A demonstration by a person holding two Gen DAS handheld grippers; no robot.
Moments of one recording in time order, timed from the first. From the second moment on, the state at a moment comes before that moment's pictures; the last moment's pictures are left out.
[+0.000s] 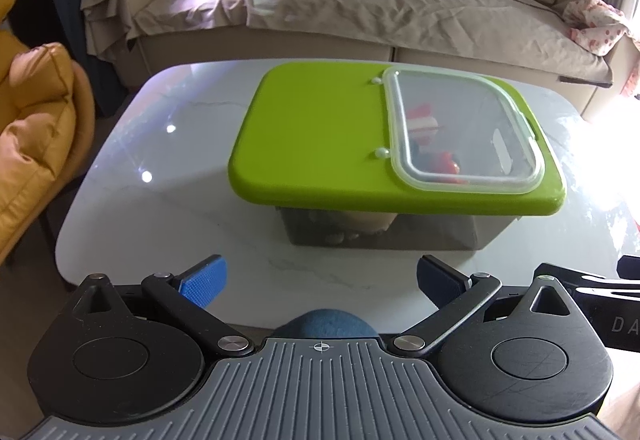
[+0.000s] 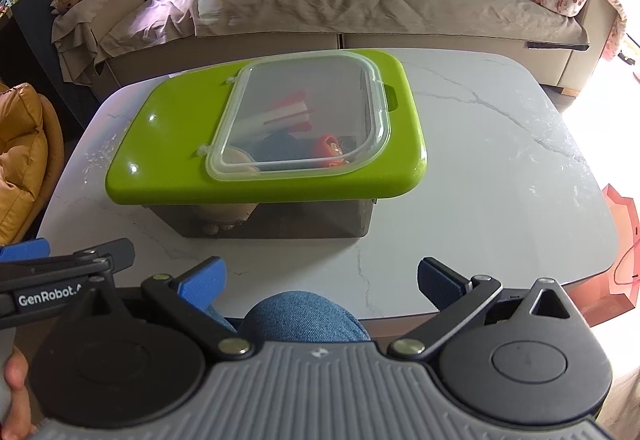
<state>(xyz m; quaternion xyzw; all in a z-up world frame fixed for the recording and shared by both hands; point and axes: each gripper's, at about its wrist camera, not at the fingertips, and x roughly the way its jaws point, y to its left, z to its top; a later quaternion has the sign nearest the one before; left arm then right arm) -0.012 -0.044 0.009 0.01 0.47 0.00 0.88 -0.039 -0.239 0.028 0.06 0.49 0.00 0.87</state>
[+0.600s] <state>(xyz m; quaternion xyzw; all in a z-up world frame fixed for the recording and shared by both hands) -0.008 -0.040 0.000 0.00 0.48 0.00 0.88 -0.035 -0.235 0.018 0.05 0.50 0.00 0.86</state>
